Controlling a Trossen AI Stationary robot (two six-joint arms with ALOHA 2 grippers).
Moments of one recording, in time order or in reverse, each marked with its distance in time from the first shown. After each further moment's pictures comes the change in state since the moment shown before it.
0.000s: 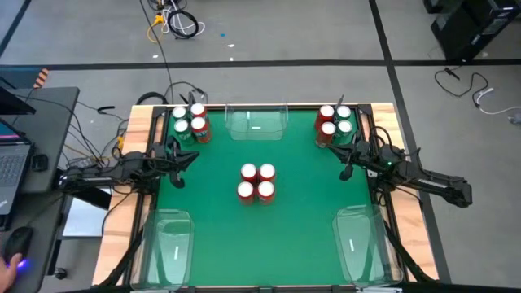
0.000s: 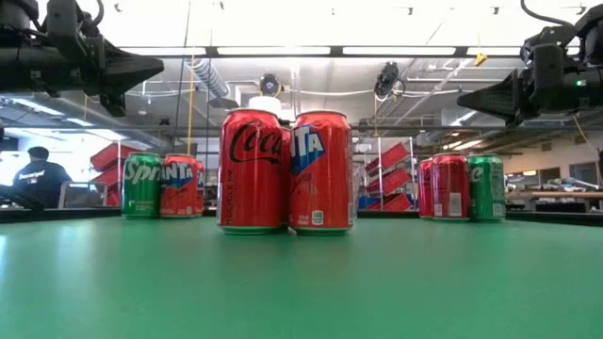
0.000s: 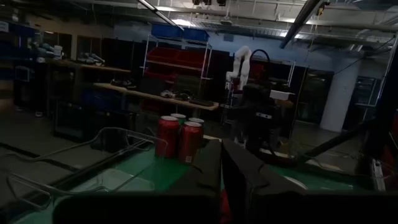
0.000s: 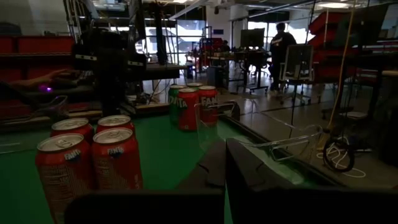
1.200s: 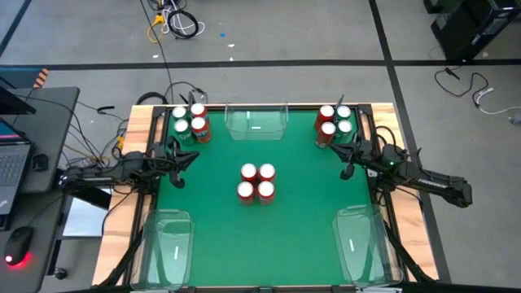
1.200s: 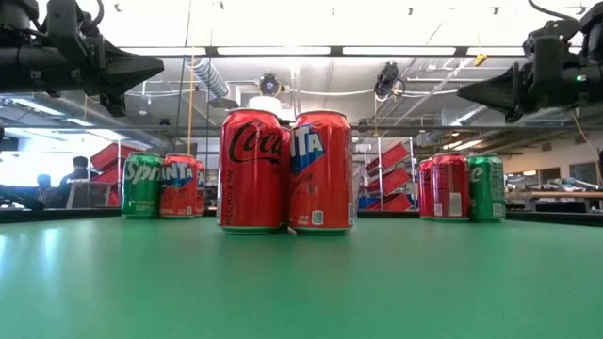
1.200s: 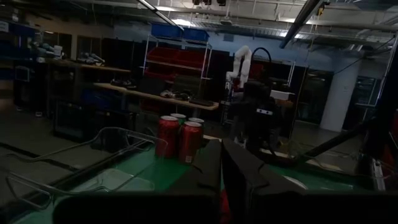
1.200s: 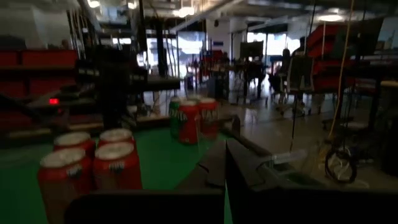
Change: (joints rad) left arm 0.000 0.000 0.000 0.000 0.000 0.000; right arm 0.000 0.000 0.000 0.069 0.000 0.000
